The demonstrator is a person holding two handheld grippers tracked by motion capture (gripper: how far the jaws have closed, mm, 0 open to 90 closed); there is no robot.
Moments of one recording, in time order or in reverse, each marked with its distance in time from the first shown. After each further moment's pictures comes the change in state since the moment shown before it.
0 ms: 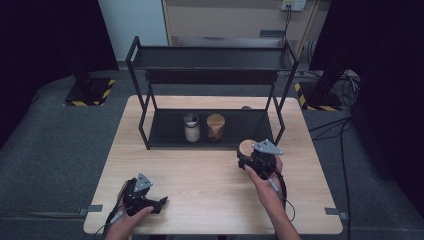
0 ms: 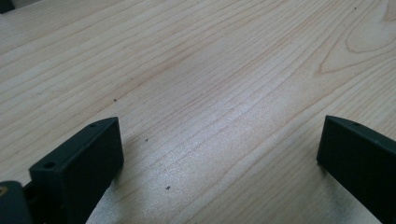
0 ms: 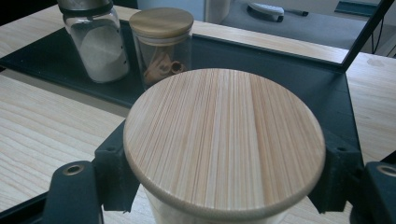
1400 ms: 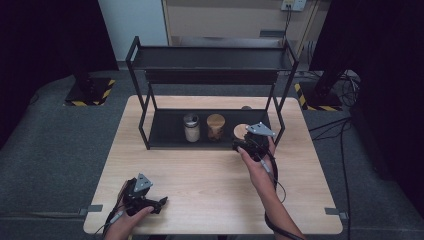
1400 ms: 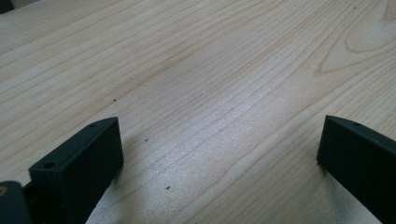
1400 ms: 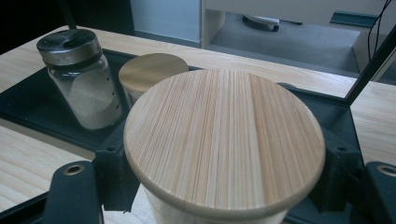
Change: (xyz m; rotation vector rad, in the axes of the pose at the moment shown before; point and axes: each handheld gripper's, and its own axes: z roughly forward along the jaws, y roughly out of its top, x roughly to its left) left arm 0.000 0.000 0.000 0.001 -0.002 0.001; right arm 0.001 0.037 0.034 -0.028 -0.017 0.025
